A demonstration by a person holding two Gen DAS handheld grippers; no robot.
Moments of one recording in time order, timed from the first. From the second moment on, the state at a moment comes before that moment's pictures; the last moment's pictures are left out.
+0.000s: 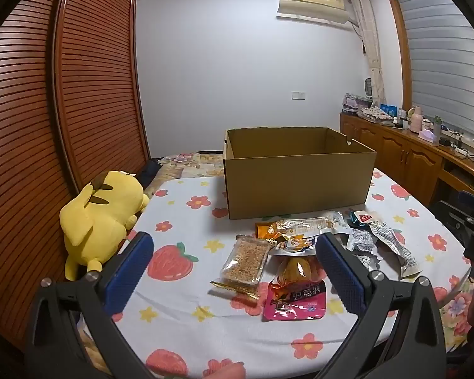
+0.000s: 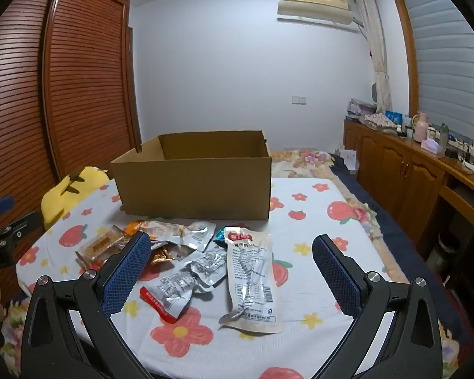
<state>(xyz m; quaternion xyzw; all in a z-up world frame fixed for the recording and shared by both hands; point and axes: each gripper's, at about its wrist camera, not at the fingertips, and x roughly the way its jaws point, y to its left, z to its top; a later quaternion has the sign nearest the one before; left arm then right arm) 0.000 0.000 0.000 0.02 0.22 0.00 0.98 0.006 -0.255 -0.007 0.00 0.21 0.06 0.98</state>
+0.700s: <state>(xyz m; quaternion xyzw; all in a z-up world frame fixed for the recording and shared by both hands) 0.001 0.000 0.001 0.03 0.21 0.00 0.98 0.004 -0.253 -0.008 0.00 0.21 0.06 0.98</state>
